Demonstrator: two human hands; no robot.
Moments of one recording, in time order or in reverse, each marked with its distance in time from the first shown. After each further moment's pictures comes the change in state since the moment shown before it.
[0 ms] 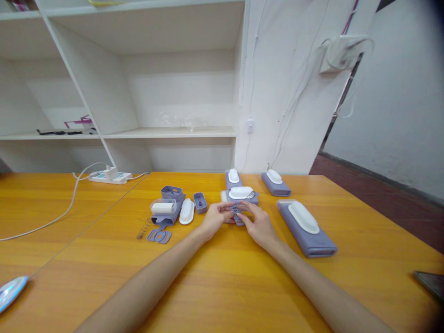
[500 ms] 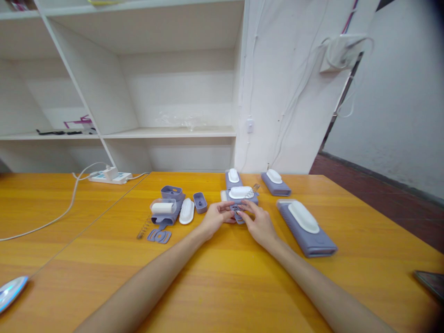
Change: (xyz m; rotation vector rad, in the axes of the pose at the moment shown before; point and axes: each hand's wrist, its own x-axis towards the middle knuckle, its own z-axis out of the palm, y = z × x) left_hand -0.001 0.000 -0.002 -0.008 -0.026 0.006; right_hand 0.001 -0.003 -0.001 0.079 -0.007 0.087
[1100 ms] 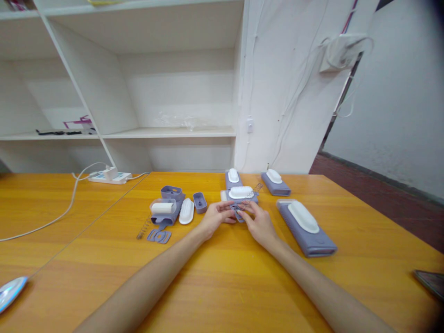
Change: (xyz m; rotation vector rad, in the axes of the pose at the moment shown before) left_hand -0.003 0.004 0.000 -0.016 -0.034 0.004; right_hand 0.001 -0.003 -0.001 0.103 -0.026 0.062
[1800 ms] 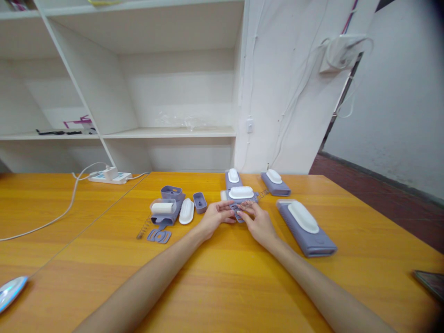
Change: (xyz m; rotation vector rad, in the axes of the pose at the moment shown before) left_hand 0.002 -0.002 -0.003 -0.025 -0.026 0.005; right_hand 0.001 0.004 0.002 0.091 -0.006 0.032
